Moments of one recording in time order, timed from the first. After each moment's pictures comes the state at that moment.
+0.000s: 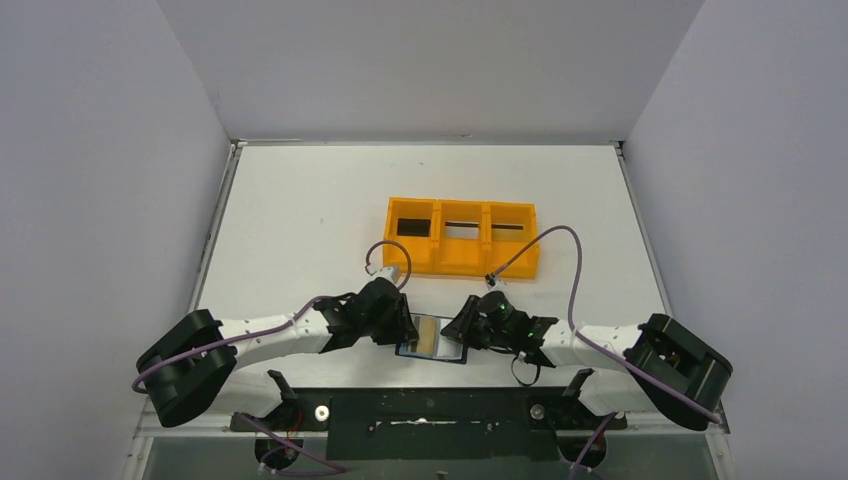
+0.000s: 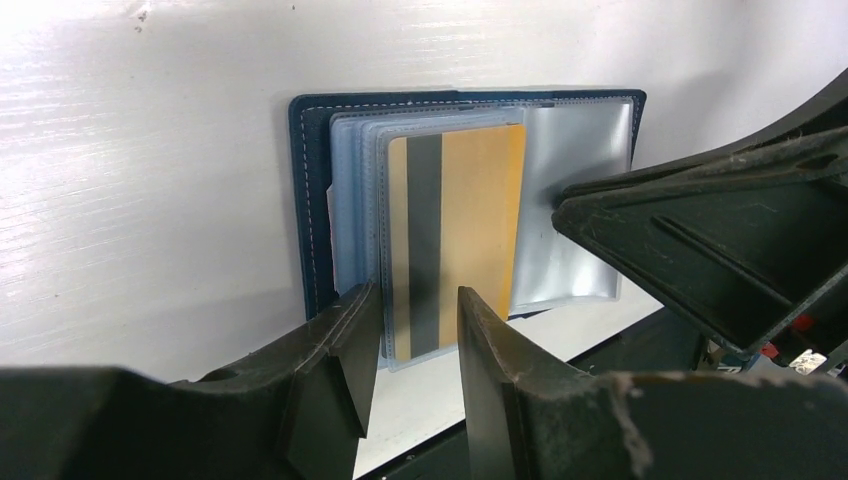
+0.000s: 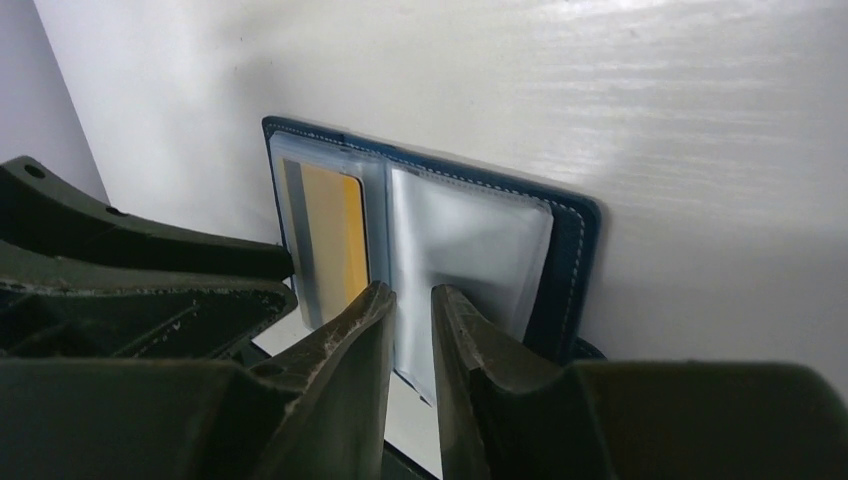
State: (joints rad) left arm -0.94 1.32 0.54 -0.12 -0.02 -0.97; right arm 0.89 1.29 0.35 0.19 -0.01 1.17
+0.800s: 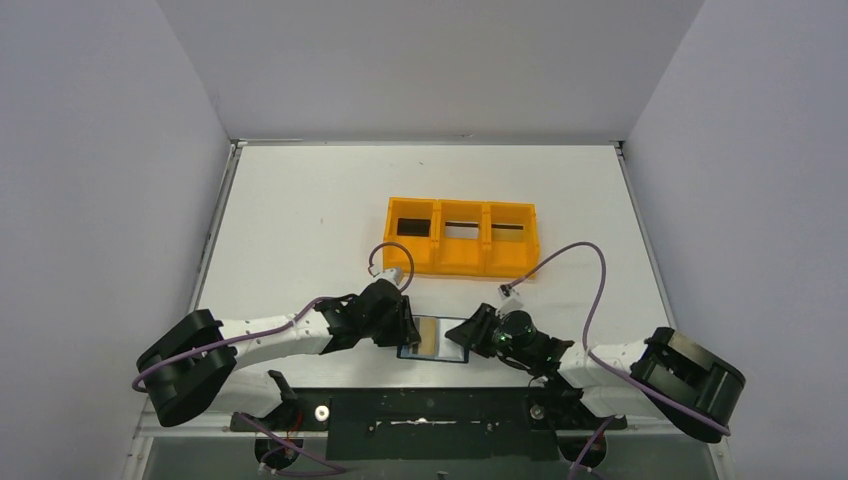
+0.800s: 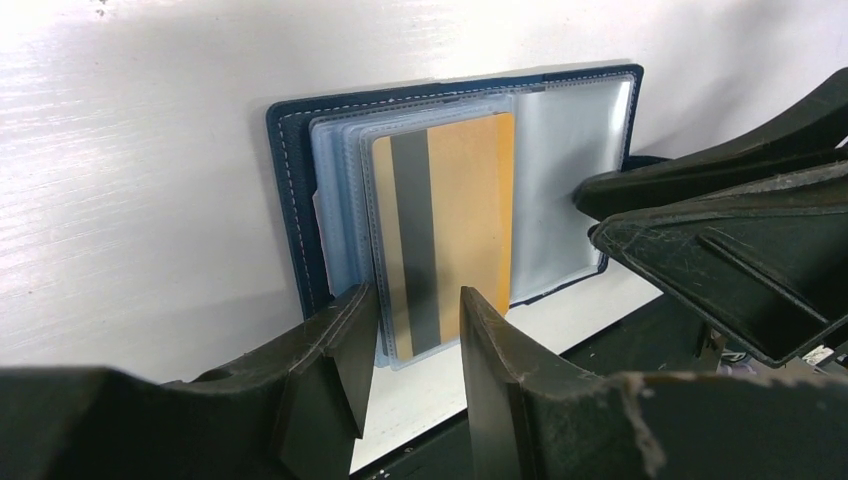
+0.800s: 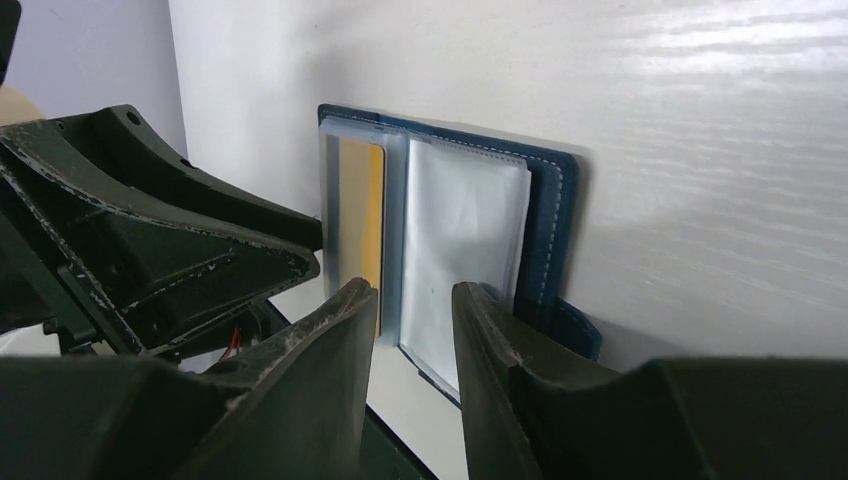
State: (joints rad) left arm -0.96 1.32 0.54 -0.12 -0.01 -0.96; right arm 0.88 1.17 0.05 0.62 0.00 1.18
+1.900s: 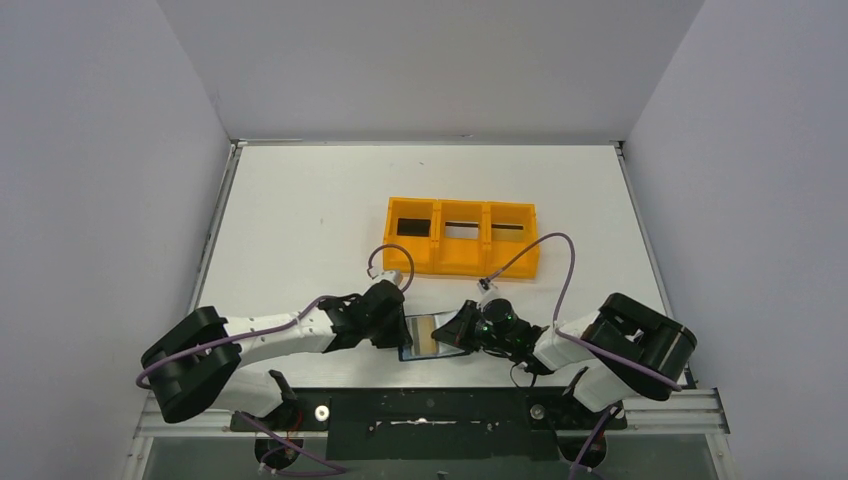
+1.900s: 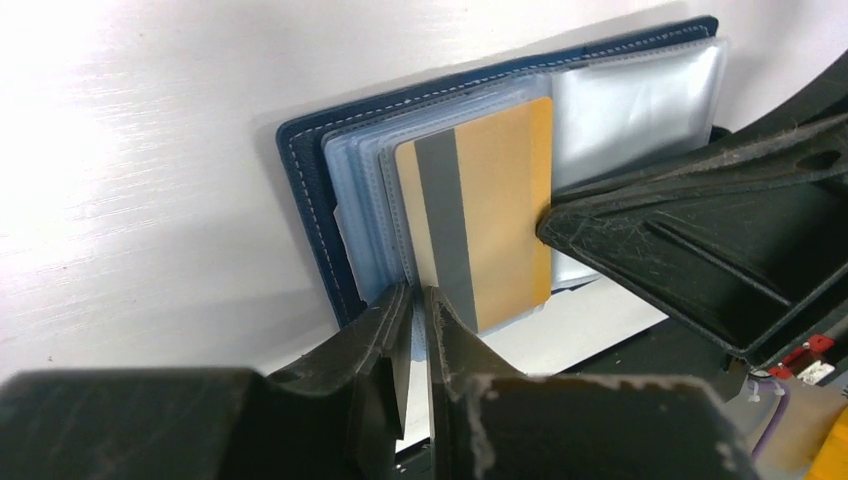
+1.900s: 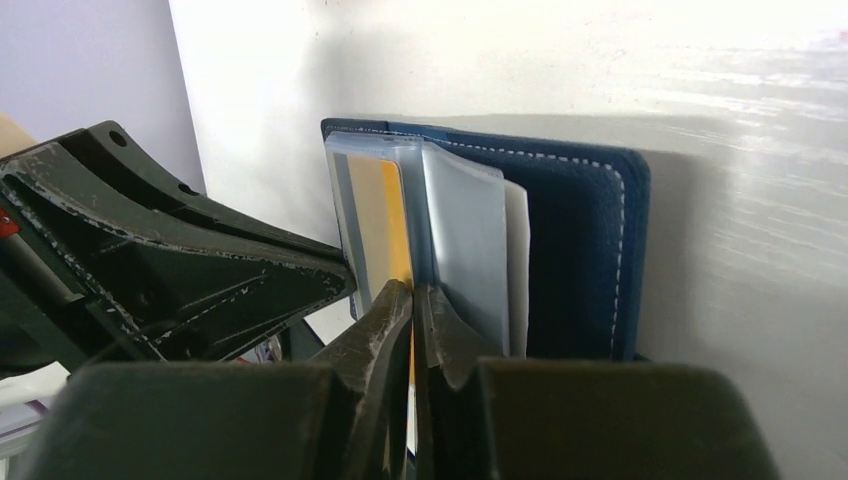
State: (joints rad) left arm -0.97 1.34 0.56 -0.17 -0.03 -0.97; right arm 0.88 1.49 0.20 0.77 -0.14 1.20
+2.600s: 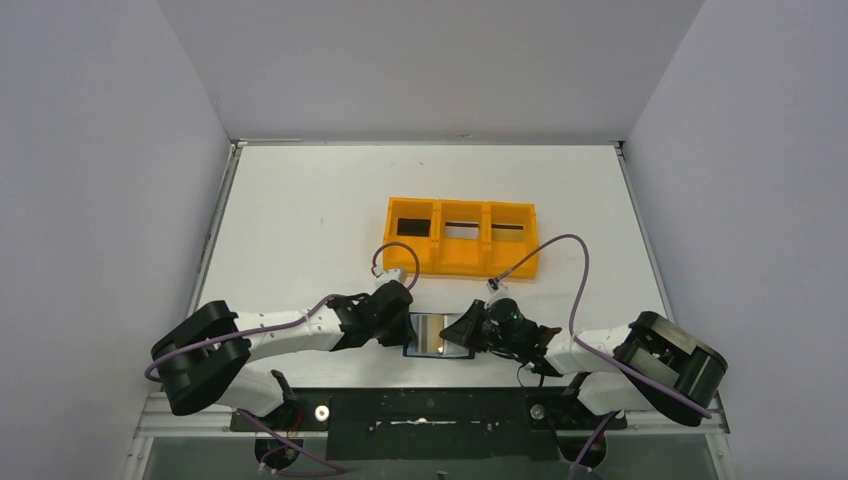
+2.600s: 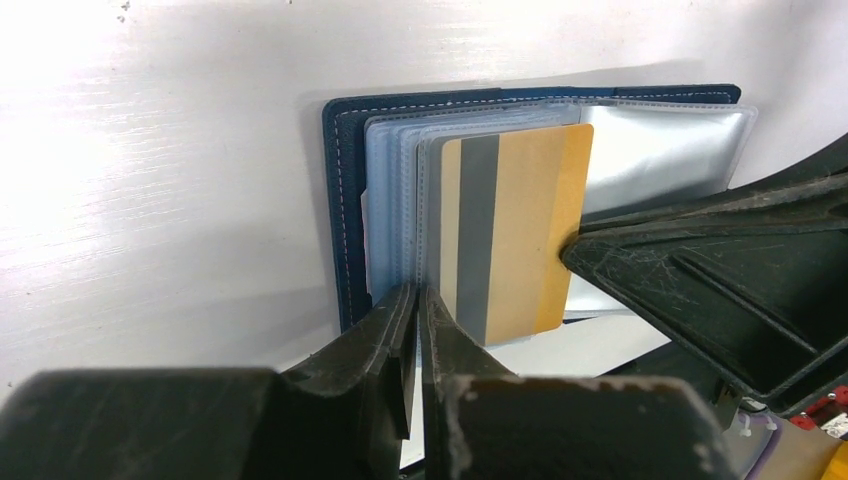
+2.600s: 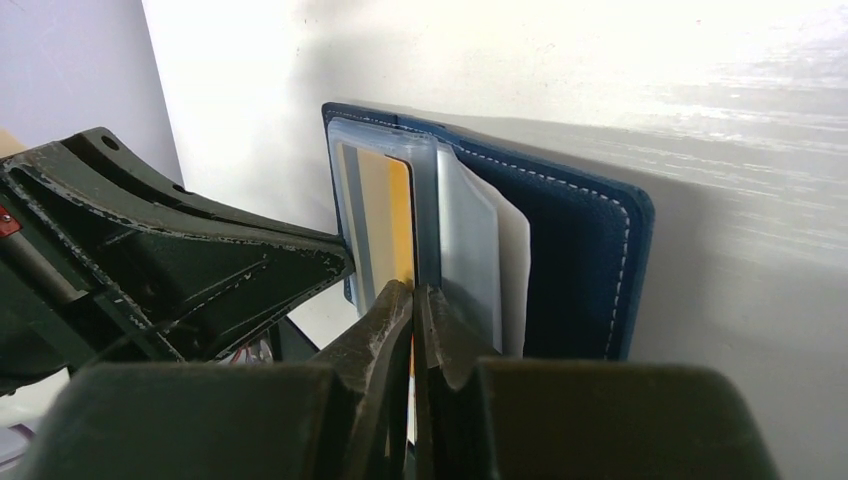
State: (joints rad) left arm -1.00 1.40 0.60 -0.17 -0.10 -1.01; right arm 0.86 1.32 0.19 0.54 -0.09 1.19
